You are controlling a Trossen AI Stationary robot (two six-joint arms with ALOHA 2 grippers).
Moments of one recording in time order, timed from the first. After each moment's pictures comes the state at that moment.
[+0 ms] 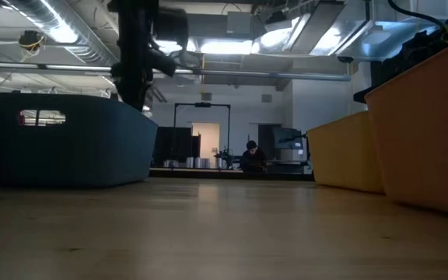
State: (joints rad) left arm 0.39 1.56 1.32 -1.17 -0.33 0.21; right arm -0.09 0.14 0.02 0.03 0.34 0.10
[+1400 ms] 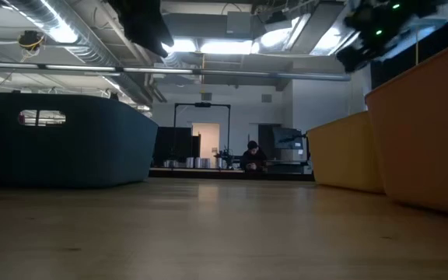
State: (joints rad) left arm 0.16 1.18 1.17 -0.72 -0.31 -0.03; right arm -0.53 0.93 0.87 -0.41 0.95 -0.19
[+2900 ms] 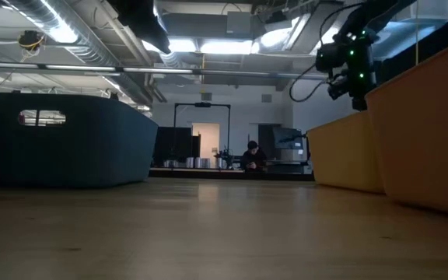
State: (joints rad) left arm 0.14 1.18 1.17 -0.72 -0.31 0.17; right arm -0.95 1.52 1.28 -1.11 0.53 -0.51
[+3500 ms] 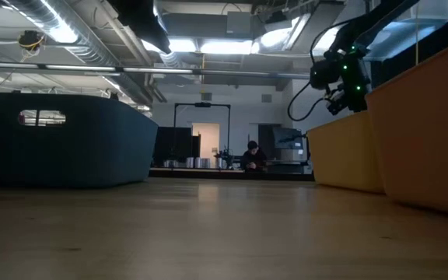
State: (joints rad) left arm 0.14 1.18 1.17 -0.72 -0.31 0.18; right arm -0.95 1.62 1.28 -1.14 0.56 -0.53
